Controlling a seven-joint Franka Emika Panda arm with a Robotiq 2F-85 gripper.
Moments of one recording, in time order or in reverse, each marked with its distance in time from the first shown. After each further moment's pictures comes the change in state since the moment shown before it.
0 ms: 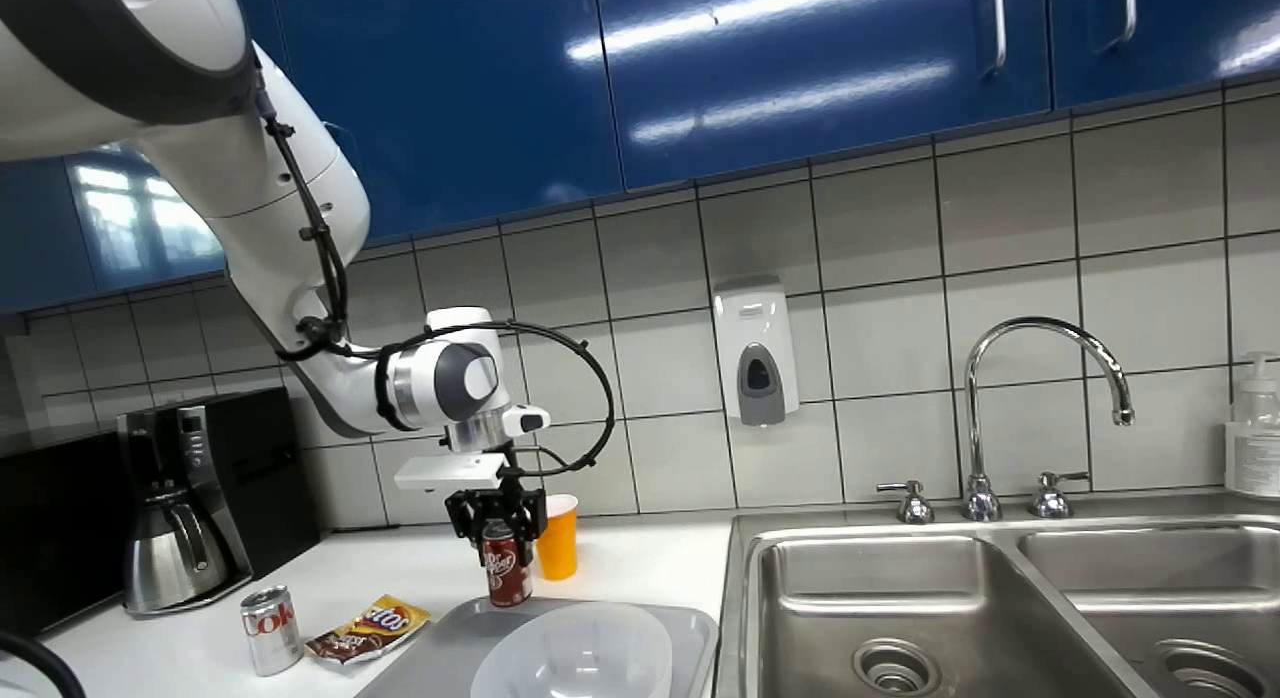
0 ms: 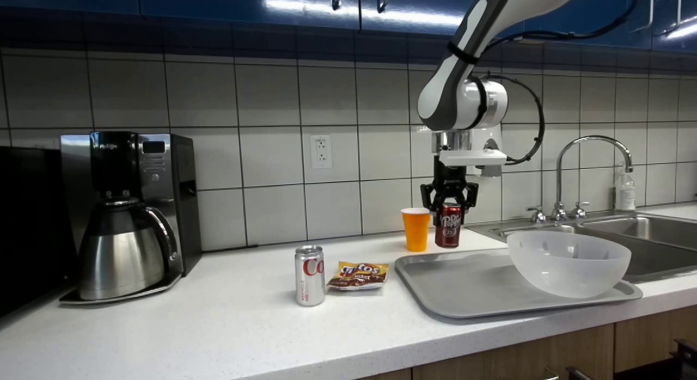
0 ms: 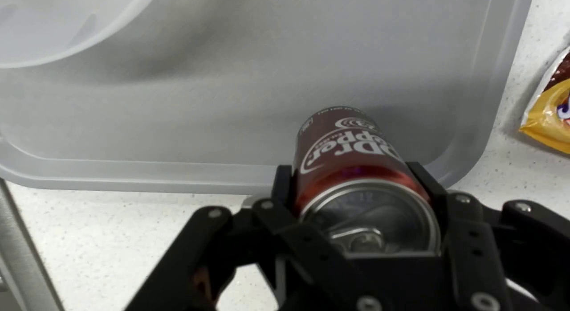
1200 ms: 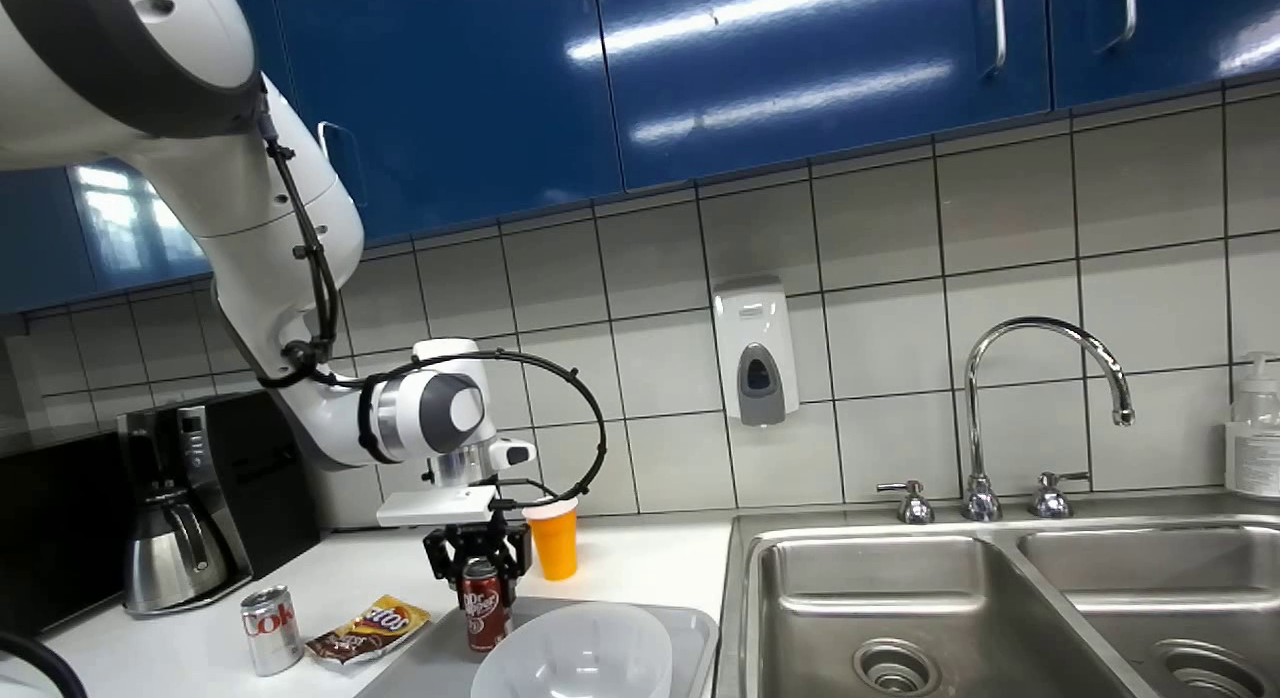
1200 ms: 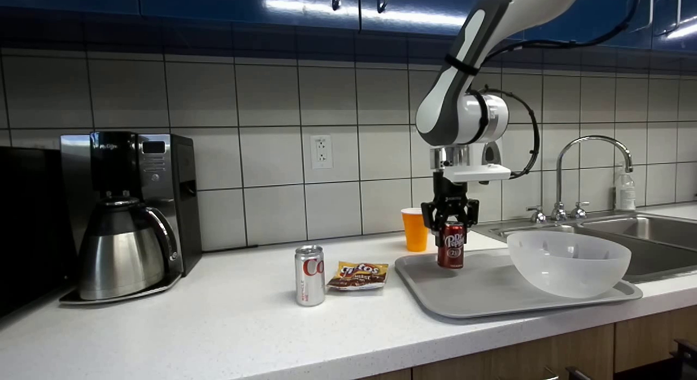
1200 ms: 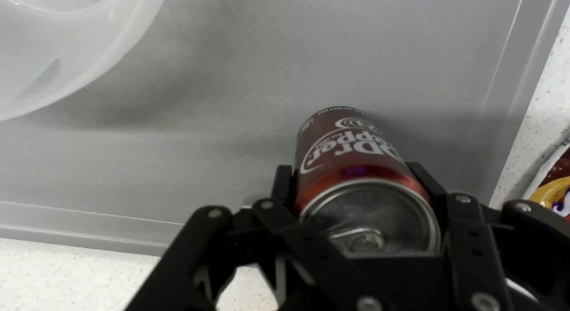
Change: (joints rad) arm 0.016 0.021 0.017 -0.068 -0.003 0.019 -0.075
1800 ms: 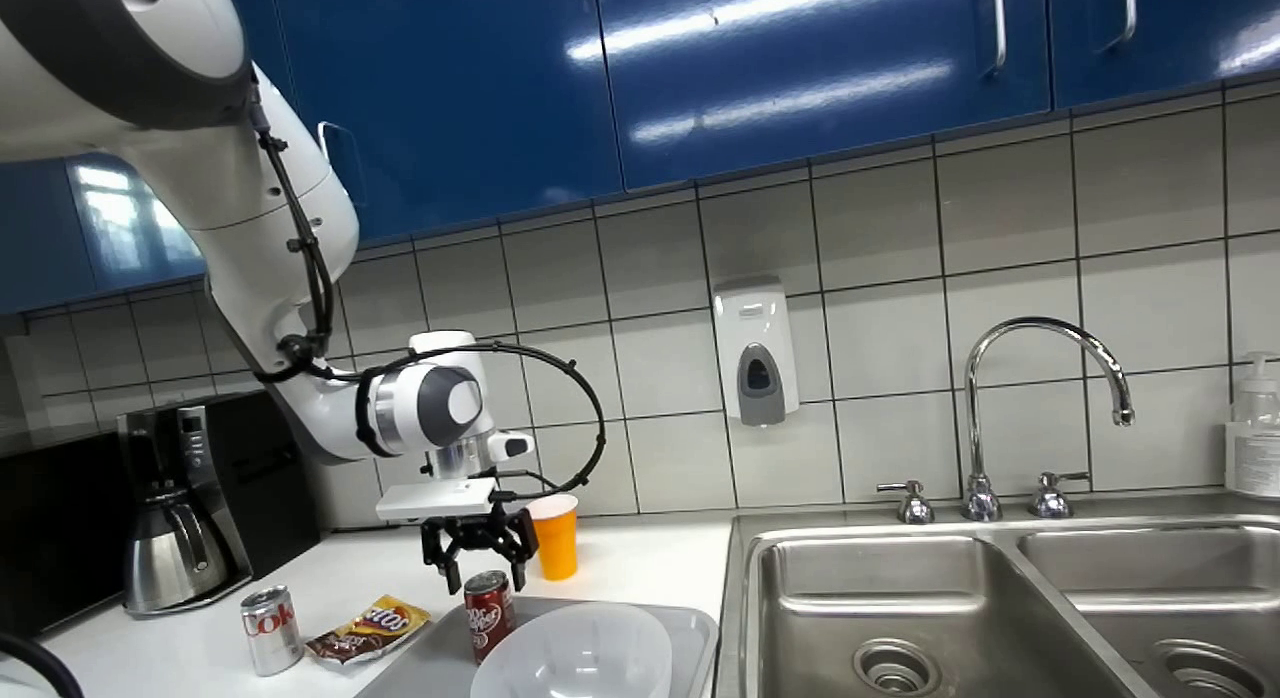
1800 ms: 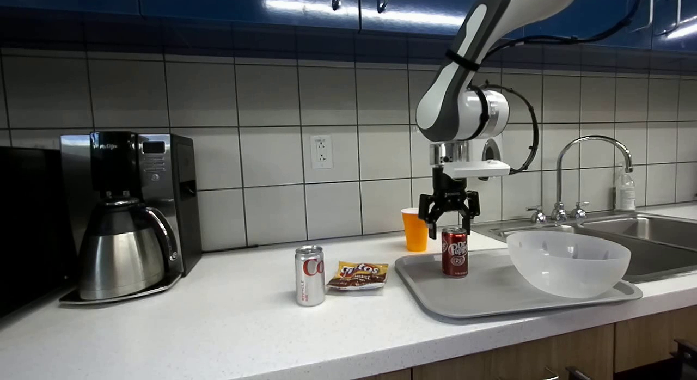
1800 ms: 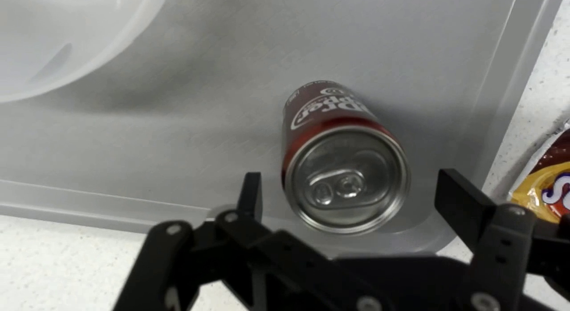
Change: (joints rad) arm 0.001 -0.021 0.000 -0.002 -0.008 0.005 -0.005
